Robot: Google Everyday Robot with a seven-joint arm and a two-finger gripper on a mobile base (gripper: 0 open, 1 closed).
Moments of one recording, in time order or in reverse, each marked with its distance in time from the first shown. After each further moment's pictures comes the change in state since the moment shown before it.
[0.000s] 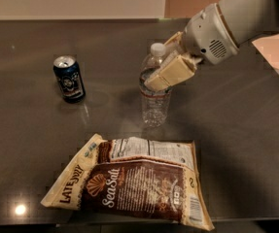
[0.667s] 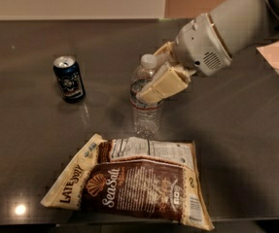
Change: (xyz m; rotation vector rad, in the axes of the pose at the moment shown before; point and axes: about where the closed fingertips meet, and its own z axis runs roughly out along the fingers) arm -0.007 0.031 0.014 -0.069 -0.022 -0.059
